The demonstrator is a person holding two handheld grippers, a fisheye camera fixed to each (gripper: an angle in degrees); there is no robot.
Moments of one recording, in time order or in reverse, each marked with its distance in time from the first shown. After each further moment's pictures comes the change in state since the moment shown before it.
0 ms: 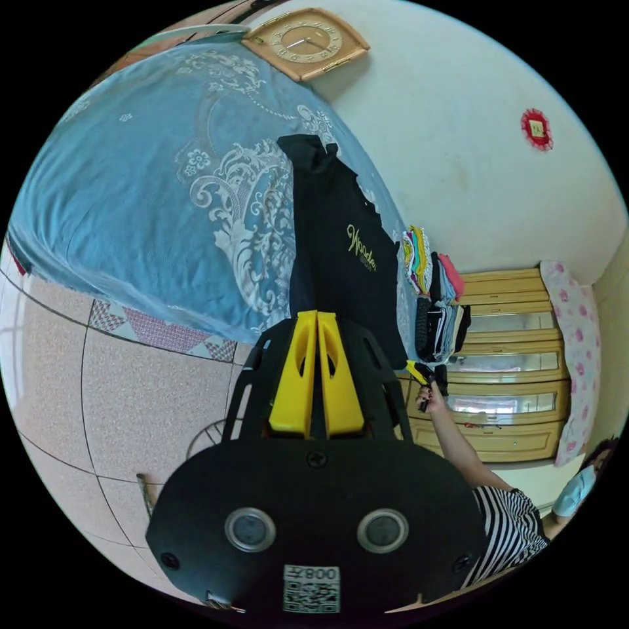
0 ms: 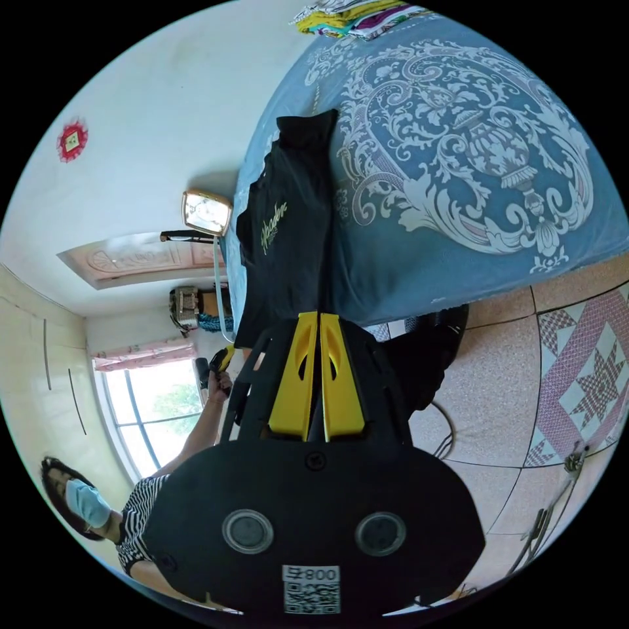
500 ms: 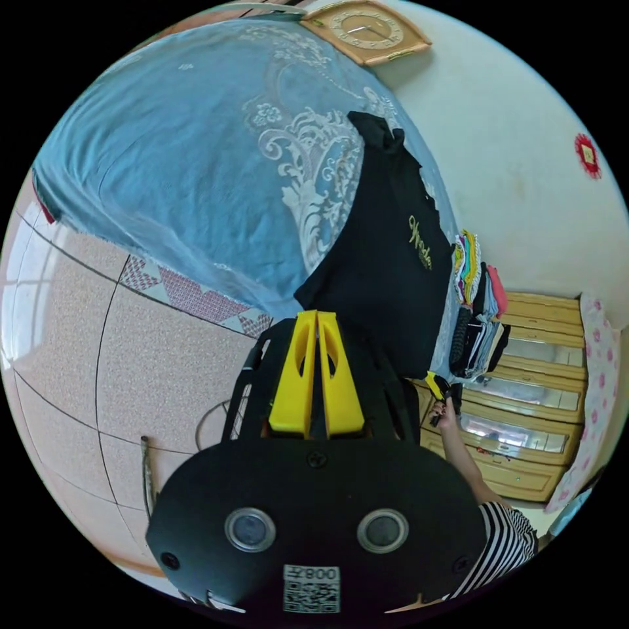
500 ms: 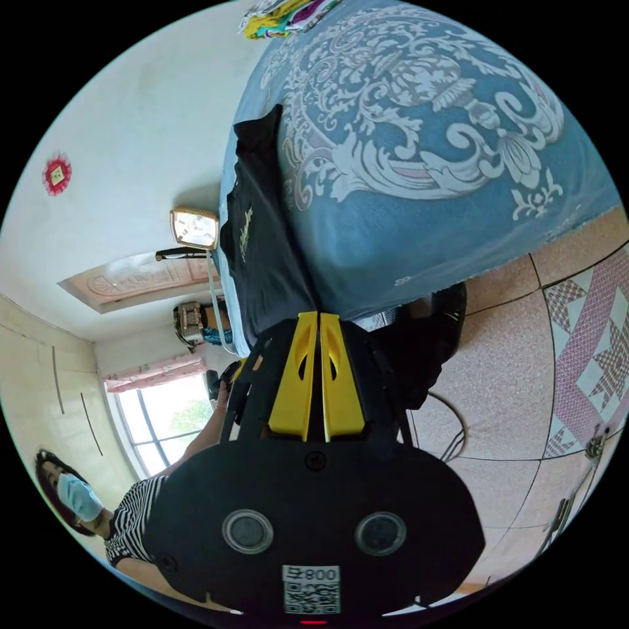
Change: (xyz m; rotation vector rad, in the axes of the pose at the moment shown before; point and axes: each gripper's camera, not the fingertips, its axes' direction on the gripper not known) left arm -0.065 0.033 0.000 -0.058 -0.156 -0.161; right arm 0.056 -0.034 0.062 0.017 -0.048 0.107
